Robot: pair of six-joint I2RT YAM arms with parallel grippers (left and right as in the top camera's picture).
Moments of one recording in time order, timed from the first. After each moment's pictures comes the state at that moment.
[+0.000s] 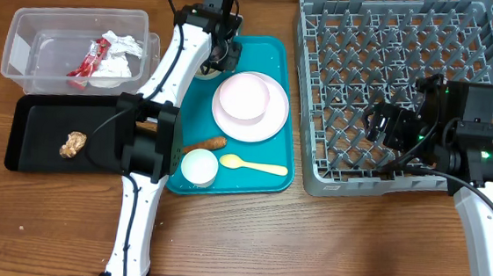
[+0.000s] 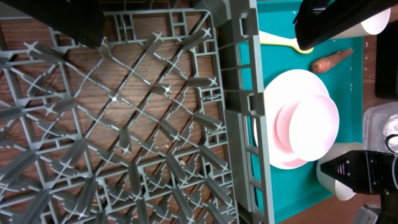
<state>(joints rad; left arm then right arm) -0.24 2.54 2.31 -1.02 0.07 0.00 -0.03 1.27 1.18 -0.87 -0.29 0.23</state>
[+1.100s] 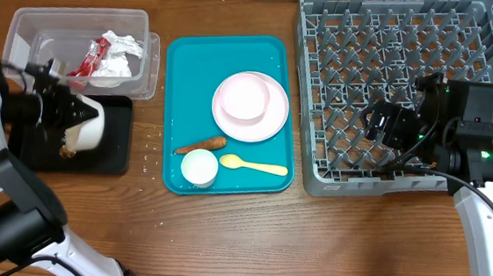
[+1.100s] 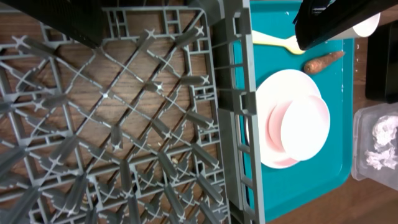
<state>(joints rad) 0.63 1.93 1.57 -1.33 0.80 0.38 -0.03 1.27 1.18 -0.86 -0.31 0.23</state>
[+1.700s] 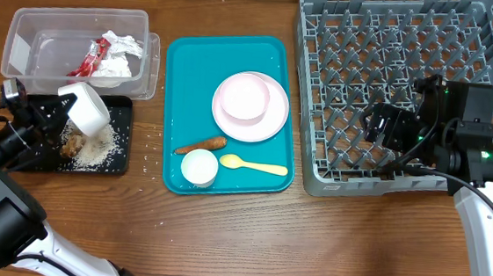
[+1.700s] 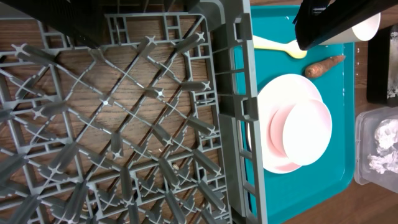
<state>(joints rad) 0.81 2.00 1.36 -1.23 1.54 0.35 -0.03 1.27 1.18 -0.88 -0.31 0.23</state>
